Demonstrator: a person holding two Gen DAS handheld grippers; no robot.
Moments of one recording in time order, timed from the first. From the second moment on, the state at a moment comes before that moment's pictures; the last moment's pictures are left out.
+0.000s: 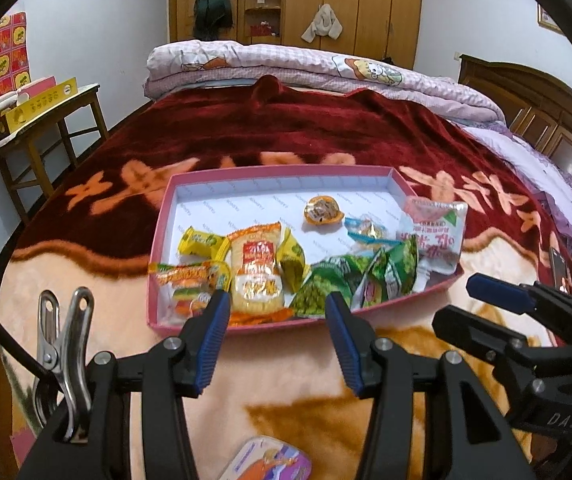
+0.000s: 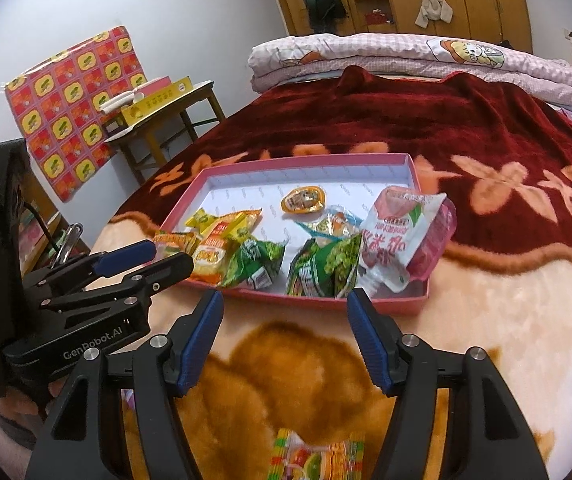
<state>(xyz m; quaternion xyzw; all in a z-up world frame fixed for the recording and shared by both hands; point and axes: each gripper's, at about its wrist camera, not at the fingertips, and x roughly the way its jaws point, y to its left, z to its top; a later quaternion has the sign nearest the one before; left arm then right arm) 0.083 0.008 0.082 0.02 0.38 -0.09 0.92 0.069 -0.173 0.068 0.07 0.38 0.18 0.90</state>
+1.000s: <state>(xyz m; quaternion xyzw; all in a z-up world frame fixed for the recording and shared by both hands) 0.018 0.028 0.068 0.01 0.42 -0.09 0.90 0.011 -0.184 0.055 0.04 0.42 0.17 0.89</state>
